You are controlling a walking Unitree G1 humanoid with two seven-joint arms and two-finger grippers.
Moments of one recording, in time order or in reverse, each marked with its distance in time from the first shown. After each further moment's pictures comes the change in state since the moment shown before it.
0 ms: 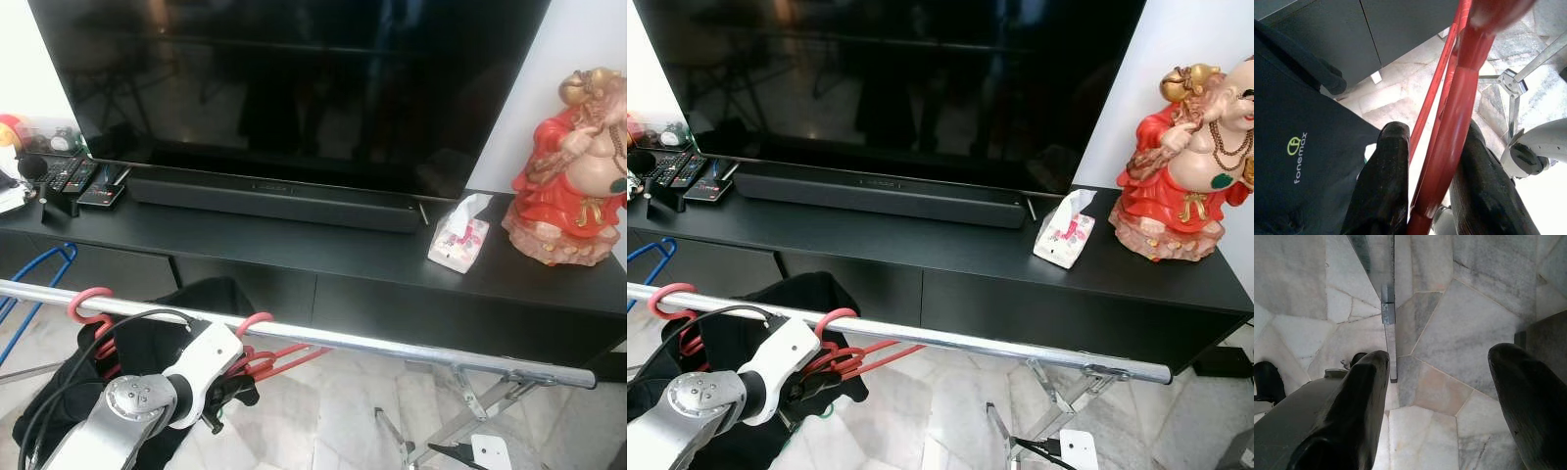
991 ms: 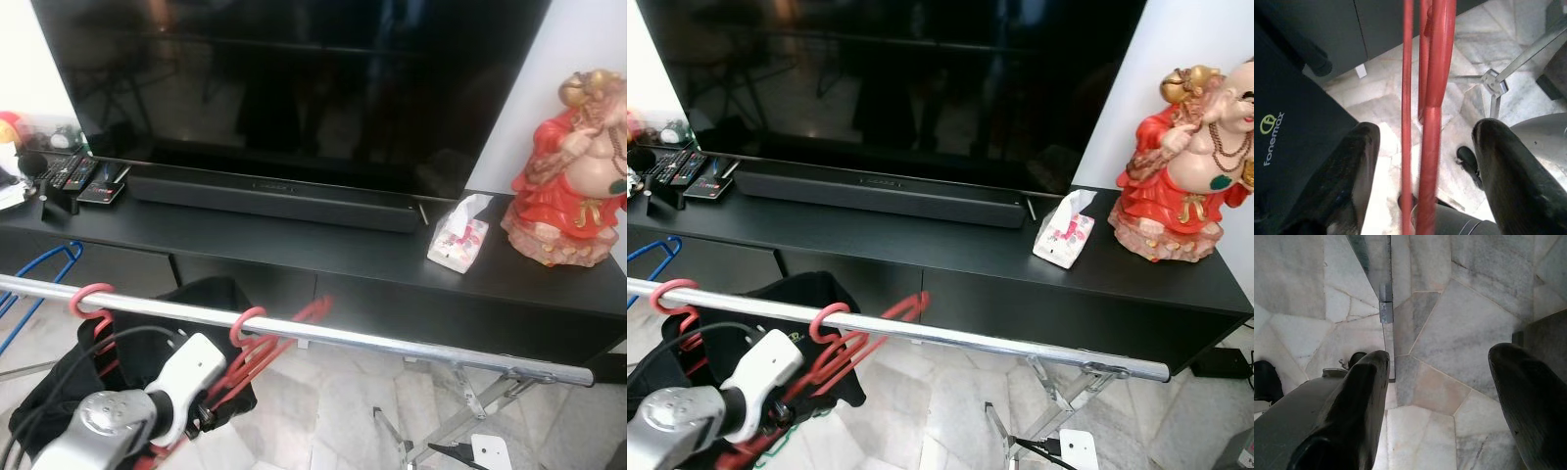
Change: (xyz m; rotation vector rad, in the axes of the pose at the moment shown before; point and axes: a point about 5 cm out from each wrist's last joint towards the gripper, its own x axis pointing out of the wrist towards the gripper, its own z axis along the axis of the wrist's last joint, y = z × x) left arm -0.012 0.006 -0.017 -0.074 -0.025 -0.046; right arm 0.000 0.000 0.000 0.000 -0.001 0.000
